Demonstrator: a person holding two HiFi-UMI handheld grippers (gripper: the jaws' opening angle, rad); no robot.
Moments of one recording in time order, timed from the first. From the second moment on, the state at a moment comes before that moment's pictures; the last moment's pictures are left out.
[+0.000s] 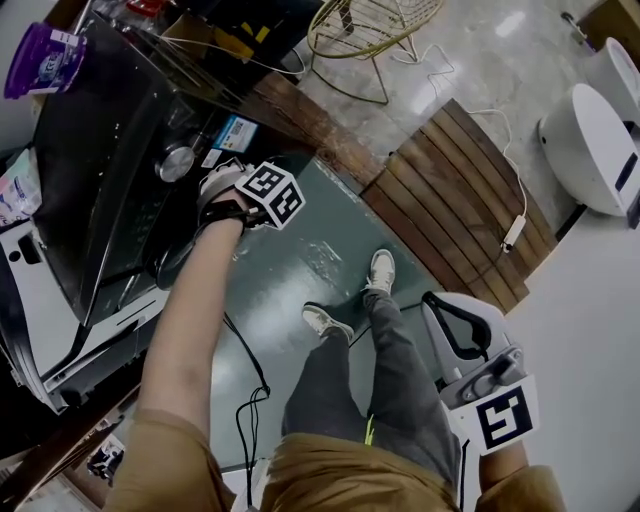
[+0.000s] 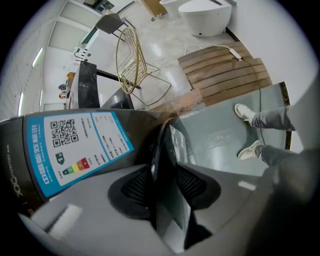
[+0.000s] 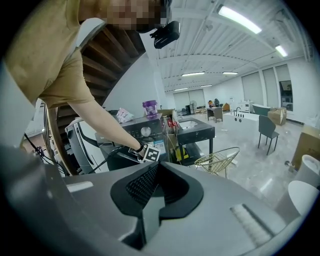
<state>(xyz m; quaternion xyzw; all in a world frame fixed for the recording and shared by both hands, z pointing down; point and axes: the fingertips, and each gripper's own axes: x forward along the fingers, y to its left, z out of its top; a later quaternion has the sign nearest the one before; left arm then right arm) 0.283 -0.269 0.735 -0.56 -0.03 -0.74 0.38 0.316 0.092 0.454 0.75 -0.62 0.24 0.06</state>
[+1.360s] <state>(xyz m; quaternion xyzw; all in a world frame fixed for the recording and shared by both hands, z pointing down) 0.285 -0.263 0.739 -0.56 -0.05 -0.75 0.34 0.296 0.059 0.478 0.75 -0.59 0.30 0.03</state>
